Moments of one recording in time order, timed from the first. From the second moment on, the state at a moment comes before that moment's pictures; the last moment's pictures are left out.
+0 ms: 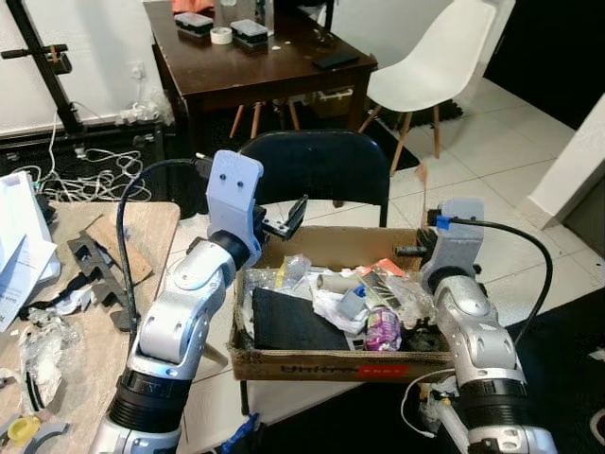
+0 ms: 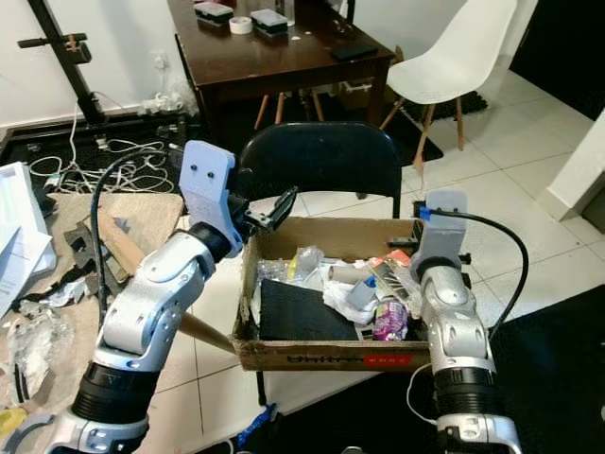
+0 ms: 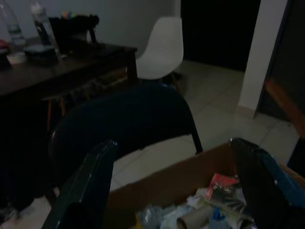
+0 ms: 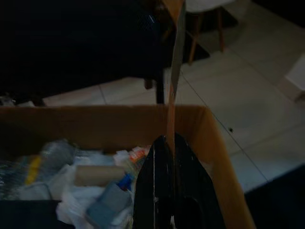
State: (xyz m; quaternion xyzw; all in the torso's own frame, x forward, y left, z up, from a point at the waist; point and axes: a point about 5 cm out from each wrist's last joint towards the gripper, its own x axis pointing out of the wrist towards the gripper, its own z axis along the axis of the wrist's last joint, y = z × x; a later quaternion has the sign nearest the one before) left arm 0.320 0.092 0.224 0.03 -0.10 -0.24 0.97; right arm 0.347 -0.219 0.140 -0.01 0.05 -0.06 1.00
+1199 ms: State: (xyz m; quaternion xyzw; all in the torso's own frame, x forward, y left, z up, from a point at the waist) left arm 0.326 0.065 0.201 0.11 -0.06 -0.35 0.93; right arm 0.373 -0.224 0.153 -0.01 0.00 -0.03 1.00
